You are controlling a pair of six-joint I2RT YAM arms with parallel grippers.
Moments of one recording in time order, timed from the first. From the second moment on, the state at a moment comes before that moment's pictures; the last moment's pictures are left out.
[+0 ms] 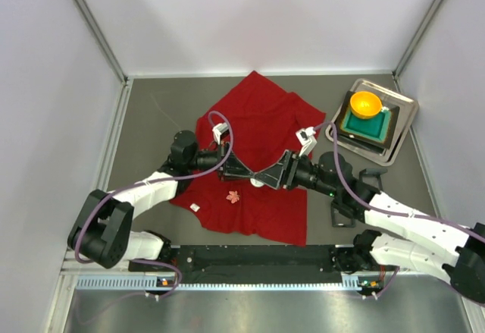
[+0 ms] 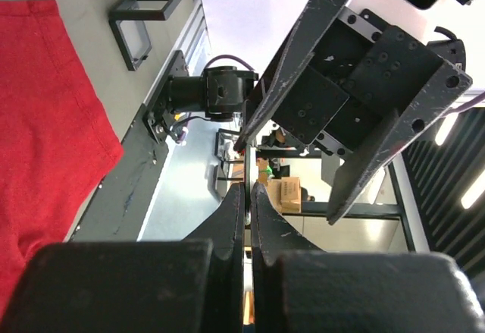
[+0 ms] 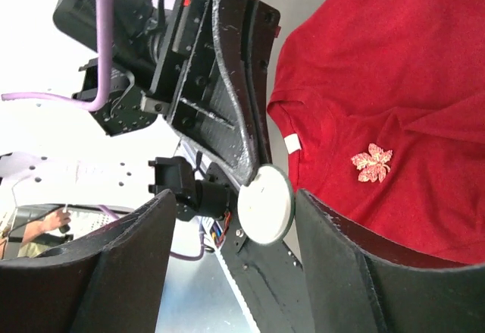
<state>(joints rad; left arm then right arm) -0.44 1.33 0.56 0.63 1.10 -1.33 0.87 0.95 0.57 0.22 -0.19 0.92</state>
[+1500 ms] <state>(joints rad) -0.99 1.03 0.83 -0.03 0.09 0.44 0.80 1.03 0.95 -0.48 0.04 1.60</state>
